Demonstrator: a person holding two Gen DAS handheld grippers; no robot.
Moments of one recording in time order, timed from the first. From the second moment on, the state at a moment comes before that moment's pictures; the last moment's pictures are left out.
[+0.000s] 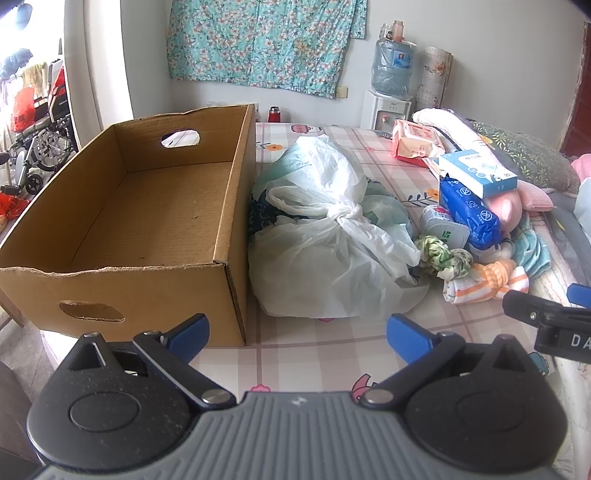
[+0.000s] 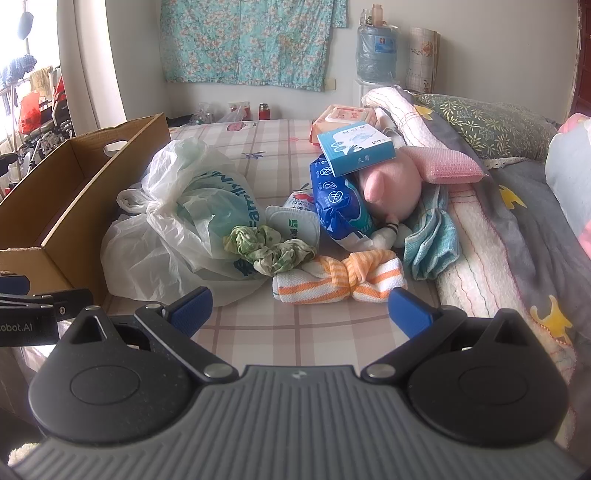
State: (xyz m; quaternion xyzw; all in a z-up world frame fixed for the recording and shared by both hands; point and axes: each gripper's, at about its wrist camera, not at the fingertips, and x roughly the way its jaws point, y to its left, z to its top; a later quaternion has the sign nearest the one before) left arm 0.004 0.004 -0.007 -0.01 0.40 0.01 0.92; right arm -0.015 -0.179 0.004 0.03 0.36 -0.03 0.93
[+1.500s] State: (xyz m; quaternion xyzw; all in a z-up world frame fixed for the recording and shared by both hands) left arm 0.180 -0.129 0.012 -0.06 0.34 -0.24 0.91; right arm 0.152 -0.343 0.055 0.16 0.33 0.01 0.93
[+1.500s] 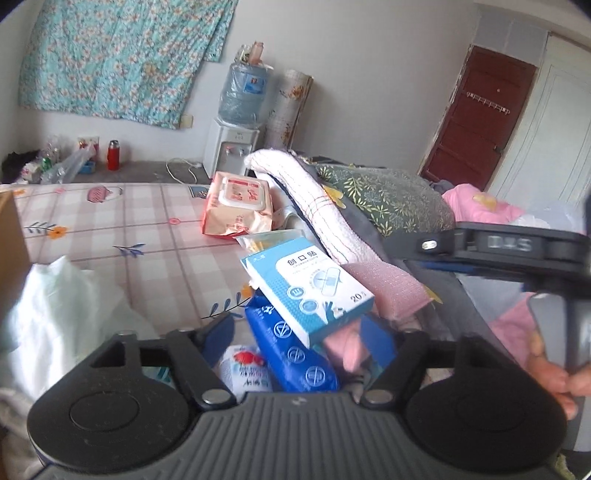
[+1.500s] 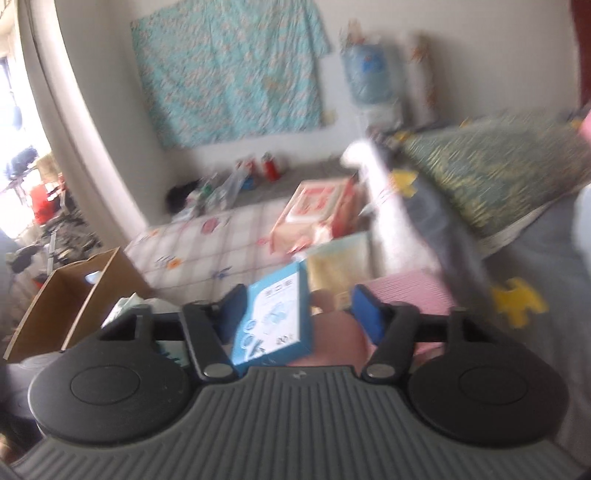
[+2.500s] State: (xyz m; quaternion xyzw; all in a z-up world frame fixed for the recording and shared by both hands) left arm 0.231 -0.156 0.015 -0.08 0.40 -0.27 0.88; right arm 0.190 -0.352 0.012 0.29 0.37 0.05 0.88
